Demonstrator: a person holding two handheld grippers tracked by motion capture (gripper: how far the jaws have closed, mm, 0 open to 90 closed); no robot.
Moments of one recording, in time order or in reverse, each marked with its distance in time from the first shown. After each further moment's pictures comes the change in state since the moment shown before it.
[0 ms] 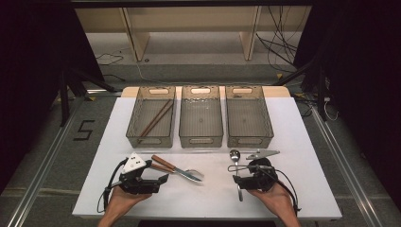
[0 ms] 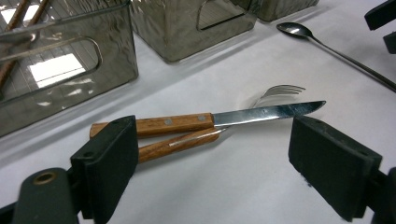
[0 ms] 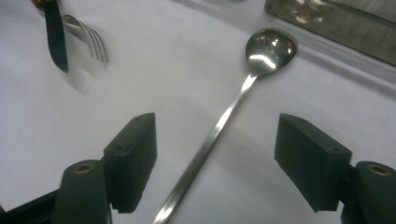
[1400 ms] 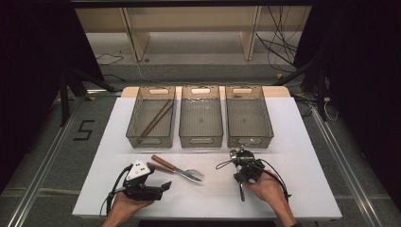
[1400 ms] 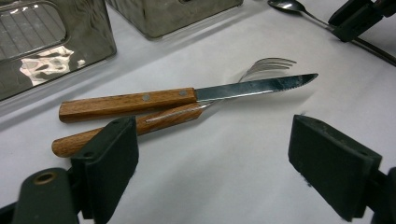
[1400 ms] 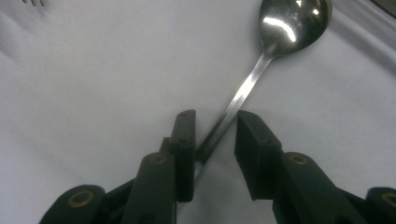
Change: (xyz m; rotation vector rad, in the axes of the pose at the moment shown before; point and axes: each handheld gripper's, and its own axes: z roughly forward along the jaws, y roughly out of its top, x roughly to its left) left arm -0.008 -0.012 0.006 0.039 -0.021 0.026; right arm 0.005 0.031 0.037 0.312 -0.079 -0.082
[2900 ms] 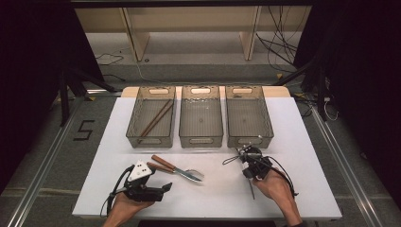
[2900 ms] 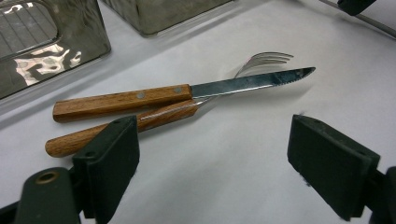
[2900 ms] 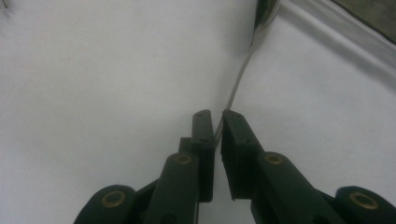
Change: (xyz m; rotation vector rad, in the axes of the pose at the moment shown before) left arm -0.003 0.000 0.001 0.014 -0.004 0.014; right arm -0.016 -0.005 -0.013 0.015 -0.047 0.056
